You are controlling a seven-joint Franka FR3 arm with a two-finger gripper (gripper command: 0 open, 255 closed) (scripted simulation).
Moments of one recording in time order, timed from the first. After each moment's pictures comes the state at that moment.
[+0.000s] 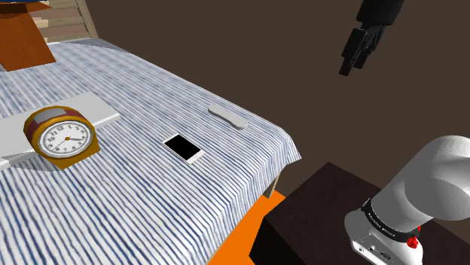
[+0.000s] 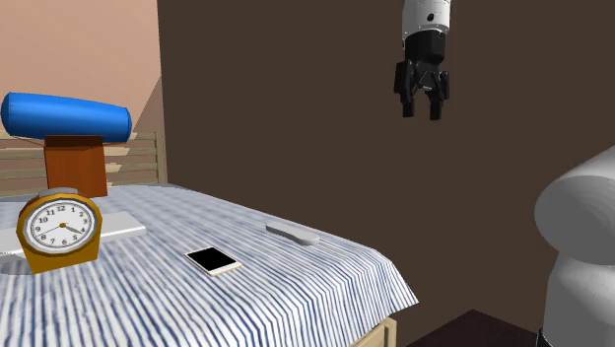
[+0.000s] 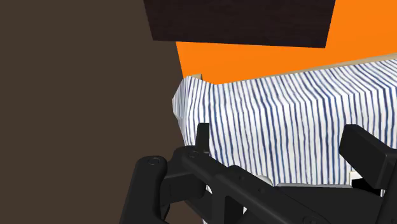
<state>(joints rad) 0.01 -0.79 -0.02 -2.27 0.01 1.44 -0.06</state>
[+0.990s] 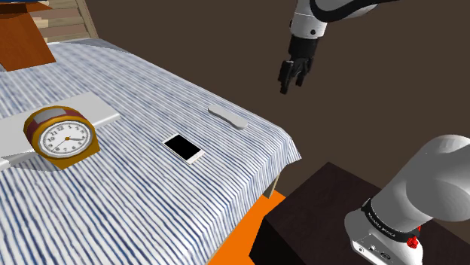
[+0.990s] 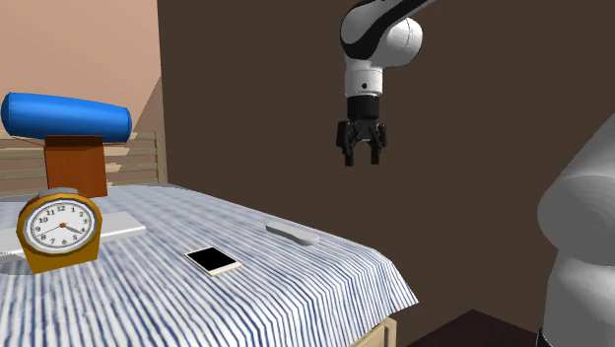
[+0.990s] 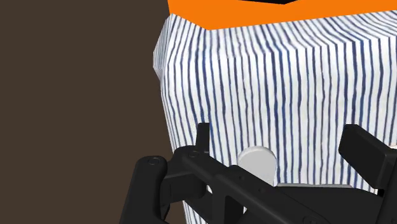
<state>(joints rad) 0.04 -0.41 0.03 -2.27 0.02 1.83 -0.03</state>
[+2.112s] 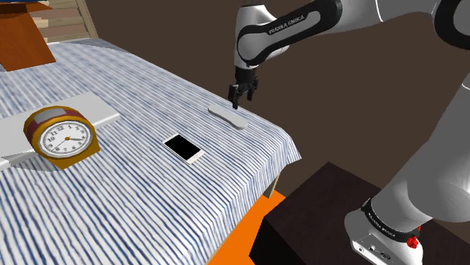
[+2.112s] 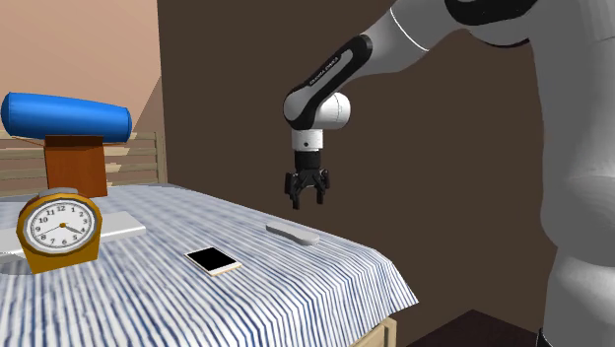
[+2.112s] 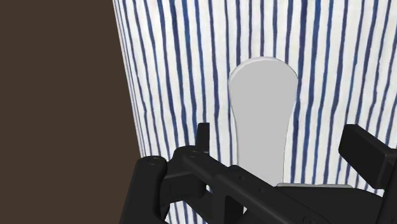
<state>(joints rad) 0.08 0.20 0.08 -1.94 -0.03 2.12 0.01</state>
